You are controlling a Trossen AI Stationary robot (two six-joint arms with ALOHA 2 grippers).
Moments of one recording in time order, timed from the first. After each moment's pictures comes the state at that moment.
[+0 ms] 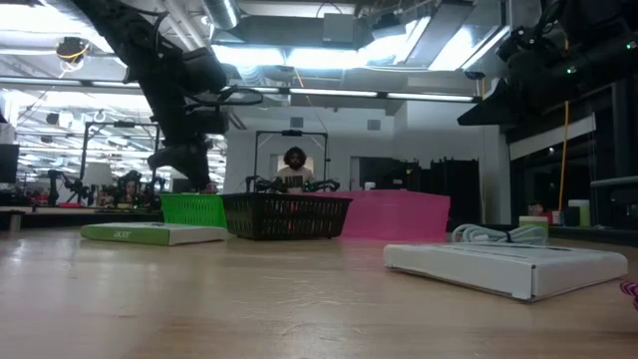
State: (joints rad) left arm 0.69 1.31 0.71 -0.35 -0.20 0.76; right arm -0.17 0.60 0.29 0.00 0.30 0.04
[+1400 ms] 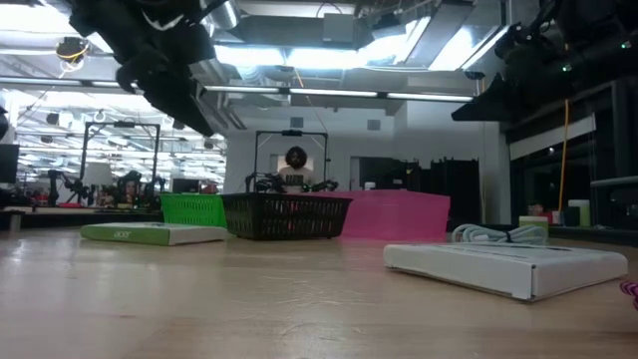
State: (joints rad) left arm 0.21 0.99 0.66 -0.46 -0.07 0.18; right arm -0.17 0.64 0.29 0.08 0.23 0.02
